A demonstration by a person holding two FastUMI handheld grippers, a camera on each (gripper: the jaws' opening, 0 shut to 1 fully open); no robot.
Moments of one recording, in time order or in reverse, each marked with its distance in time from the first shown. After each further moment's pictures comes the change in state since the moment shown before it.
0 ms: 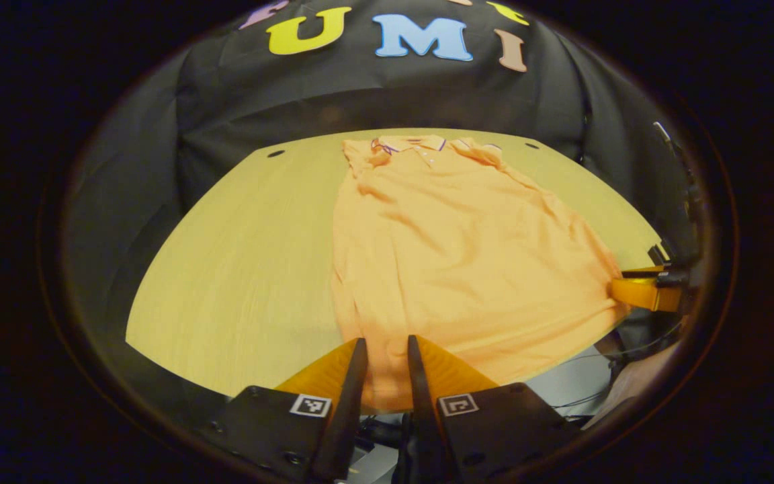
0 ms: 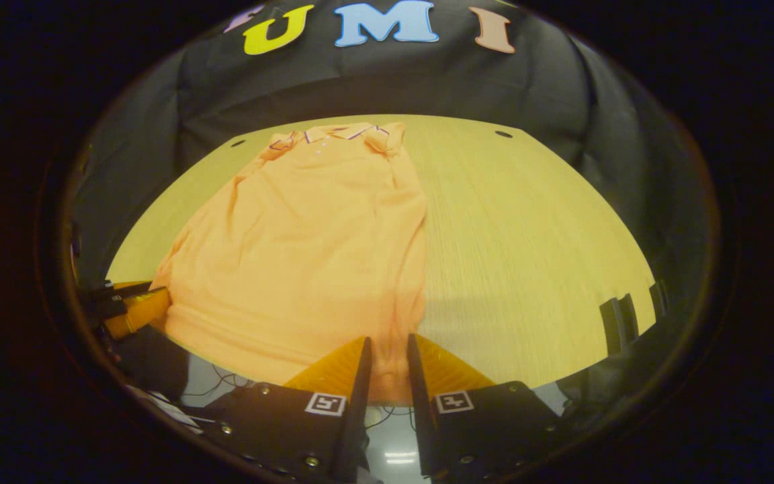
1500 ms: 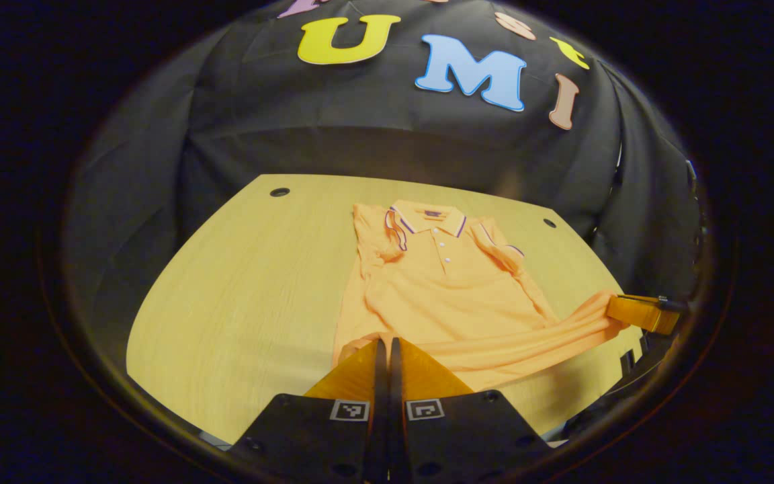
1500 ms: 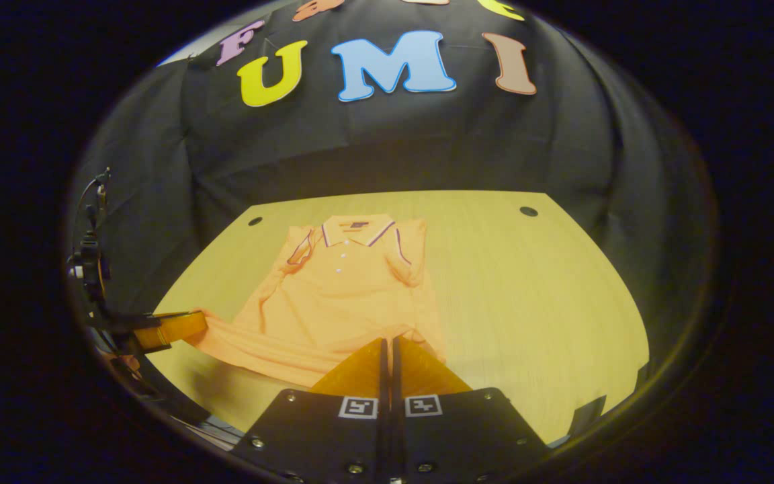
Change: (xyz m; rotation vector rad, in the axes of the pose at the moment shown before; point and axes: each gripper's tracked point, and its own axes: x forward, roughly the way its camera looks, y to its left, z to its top) left arm 0.033 0.032 0.192 -0.185 -0.115 -0.033; right arm -0.003 0.007 0.213 0.028 -0.225 0.090
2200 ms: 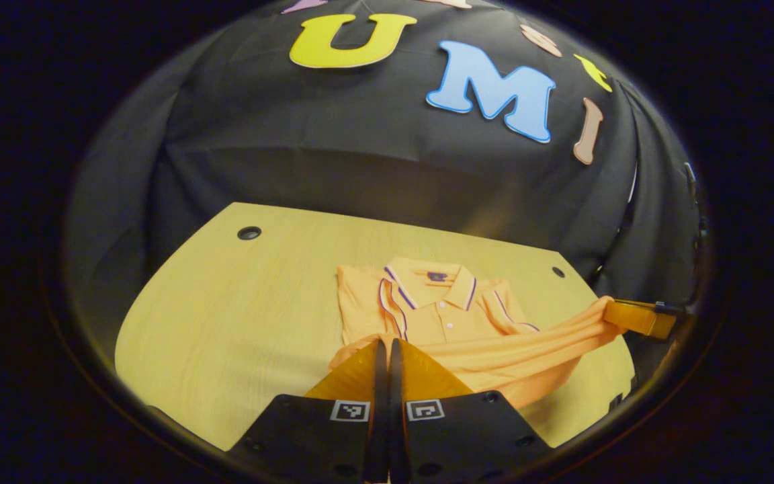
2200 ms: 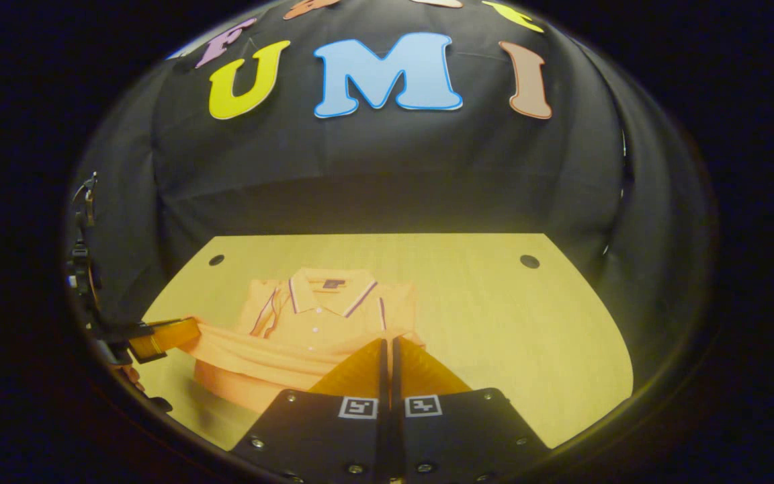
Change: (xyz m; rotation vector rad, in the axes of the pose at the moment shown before) left arm 0.123 0.009 0.119 -0.058 -0.103 -0.066; right arm 0.099 -0.010 0.109 0.011 -0.060 -0.108
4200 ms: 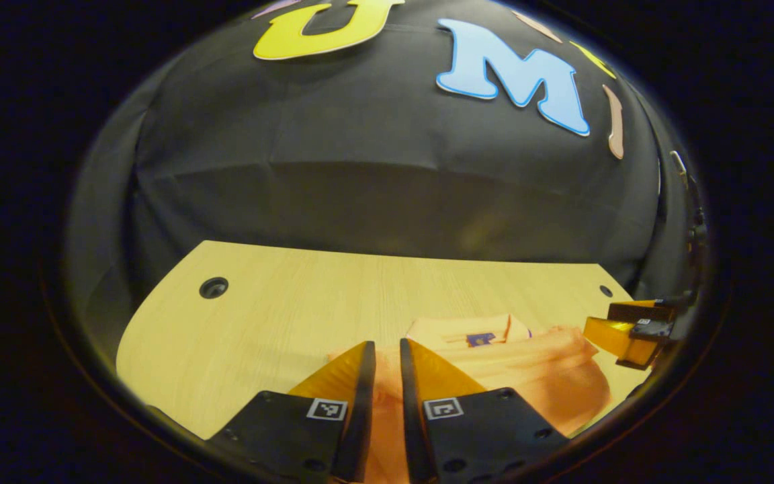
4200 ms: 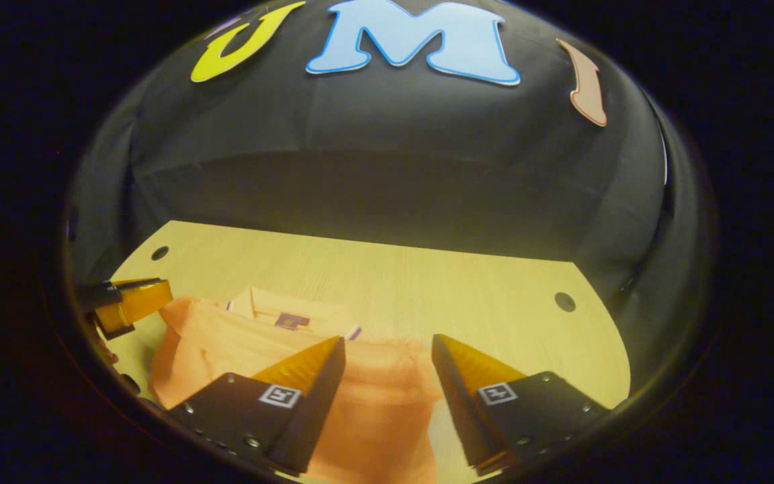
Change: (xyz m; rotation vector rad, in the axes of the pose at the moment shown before) left arm 0.137 0.007 0.065 0.057 -0.038 0.032; right arm 0.153 0.004 0.037 -0.146 0.013 -0.044
